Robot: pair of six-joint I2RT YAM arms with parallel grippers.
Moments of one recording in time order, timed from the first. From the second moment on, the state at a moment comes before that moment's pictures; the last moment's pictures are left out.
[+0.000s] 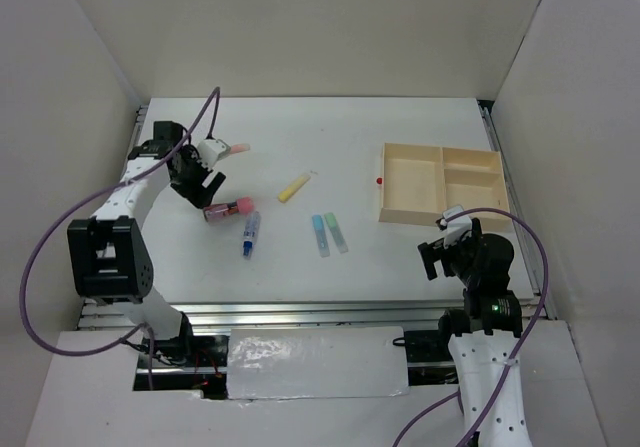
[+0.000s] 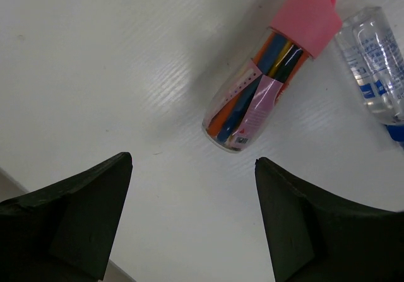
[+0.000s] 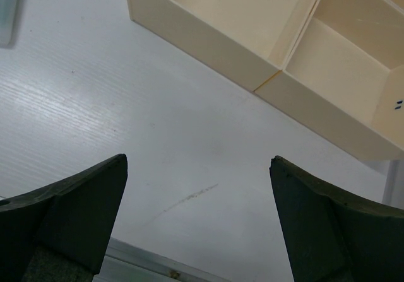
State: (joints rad) left arm 0.05 1.59 1.26 -0.73 0.20 0.68; right arm -0.12 0.31 0.44 -0.64 -0.32 -0.43
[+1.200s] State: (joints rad) left arm 0.01 1.86 1.26 -0.85 0.30 0.80; right arm -0.13 0.52 0.64 -0.57 -0.42 -0.41
